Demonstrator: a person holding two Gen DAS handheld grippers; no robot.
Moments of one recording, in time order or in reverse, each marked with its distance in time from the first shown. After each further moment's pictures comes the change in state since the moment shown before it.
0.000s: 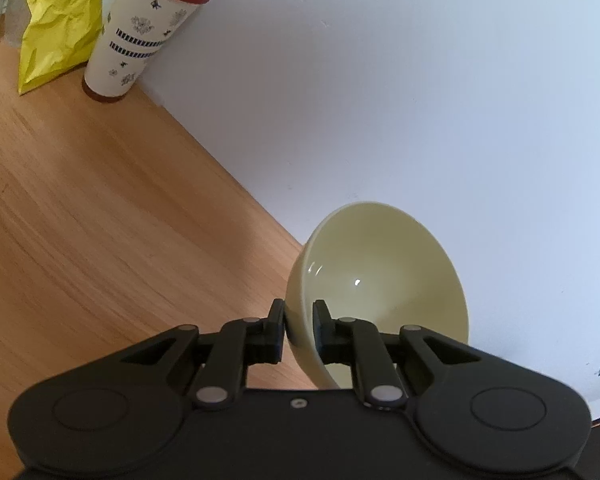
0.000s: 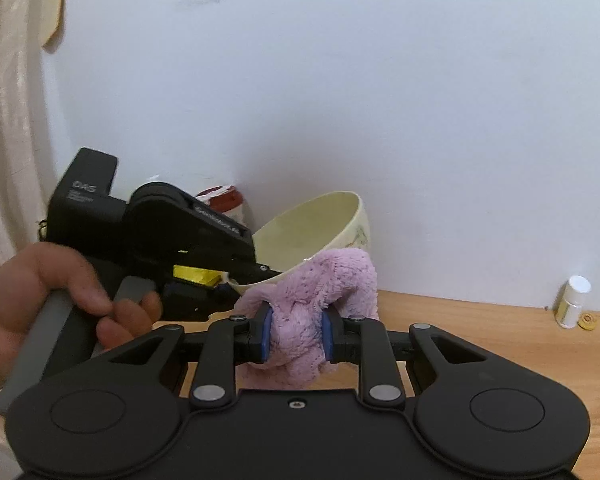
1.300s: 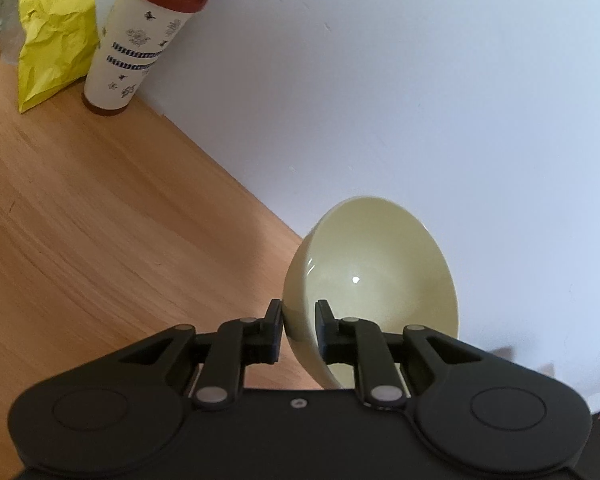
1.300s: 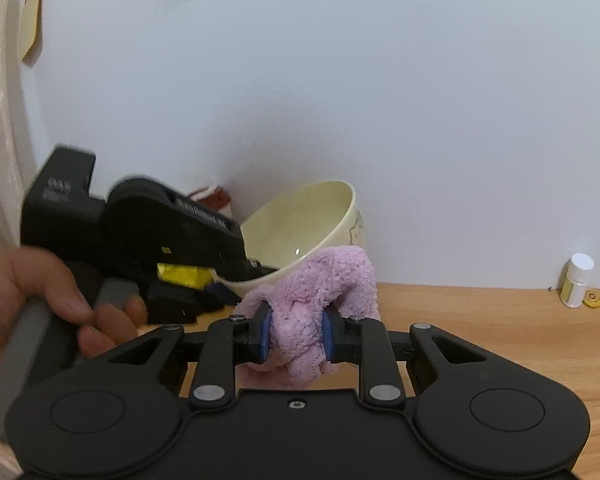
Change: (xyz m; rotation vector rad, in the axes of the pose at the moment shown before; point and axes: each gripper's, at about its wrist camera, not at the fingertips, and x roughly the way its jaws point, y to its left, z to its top) left arm -0.003 -0.002 -0.001 0.083 0.013 0.049; right arm -0.004 -0.010 -0.009 0.041 0.013 -0.016
